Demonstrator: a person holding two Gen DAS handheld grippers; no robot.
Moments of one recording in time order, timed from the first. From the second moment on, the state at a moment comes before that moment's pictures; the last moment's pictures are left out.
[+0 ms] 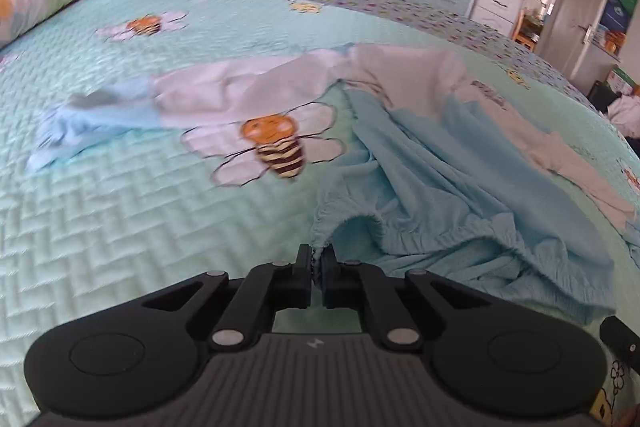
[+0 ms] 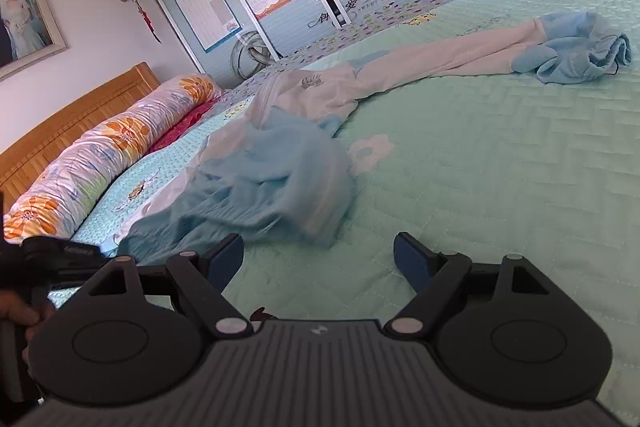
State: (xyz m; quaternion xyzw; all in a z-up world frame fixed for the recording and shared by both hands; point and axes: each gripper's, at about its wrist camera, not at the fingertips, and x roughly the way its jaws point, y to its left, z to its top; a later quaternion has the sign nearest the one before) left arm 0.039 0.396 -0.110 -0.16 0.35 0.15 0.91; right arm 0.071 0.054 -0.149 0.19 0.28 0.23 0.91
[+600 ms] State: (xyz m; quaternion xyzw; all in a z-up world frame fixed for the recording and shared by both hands) left arm 0.035 0.356 -0.105 0.11 0.31 0.09 0.94; right arm 0.069 0.092 -0.137 0.07 0.29 0.17 0.94
